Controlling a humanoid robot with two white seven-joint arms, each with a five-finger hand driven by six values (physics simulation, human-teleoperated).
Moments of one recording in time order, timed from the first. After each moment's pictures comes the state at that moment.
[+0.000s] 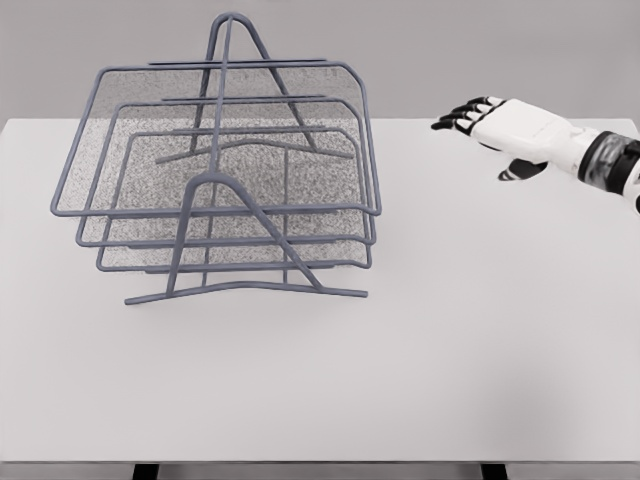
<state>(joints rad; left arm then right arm) 0.02 0.00 -0.07 -0.01 0.71 0.16 0.23 -0.61 -0.53 0.19 -1.35 0.76 -0.61 0.61</state>
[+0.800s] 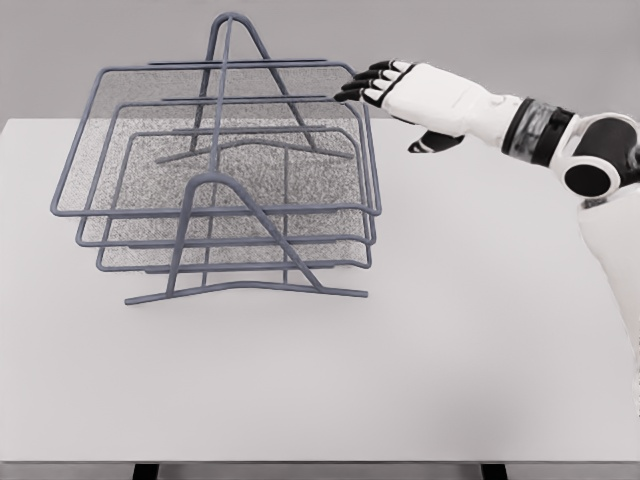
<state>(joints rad) 0.02 0.00 -0.07 -0.01 0.71 0.16 0.23 -0.71 -0.37 0.31 -1.41 0.66 -0.61 0.61</state>
